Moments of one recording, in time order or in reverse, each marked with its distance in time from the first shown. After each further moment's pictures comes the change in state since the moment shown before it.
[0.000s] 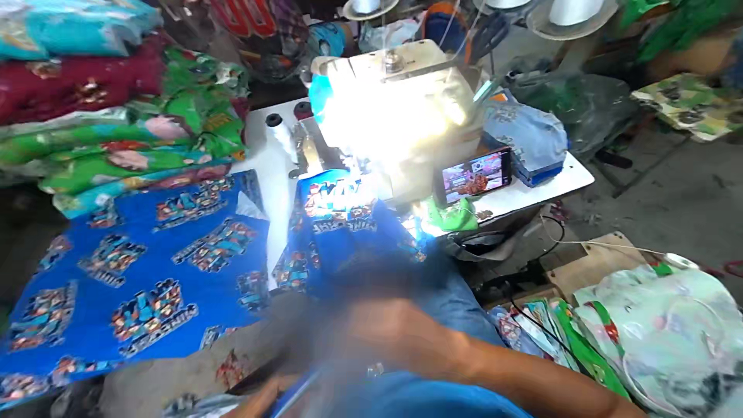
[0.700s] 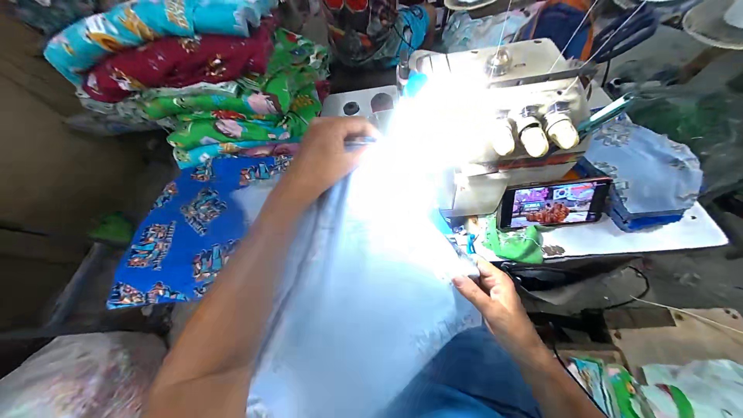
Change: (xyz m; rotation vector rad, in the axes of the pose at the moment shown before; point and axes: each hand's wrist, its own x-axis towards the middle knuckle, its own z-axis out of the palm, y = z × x) left_hand 0.294 0.060 -0.065 0.178 0.150 0.451; right_hand -0.013 0.057 -0.057 0.559 0.365 0.629
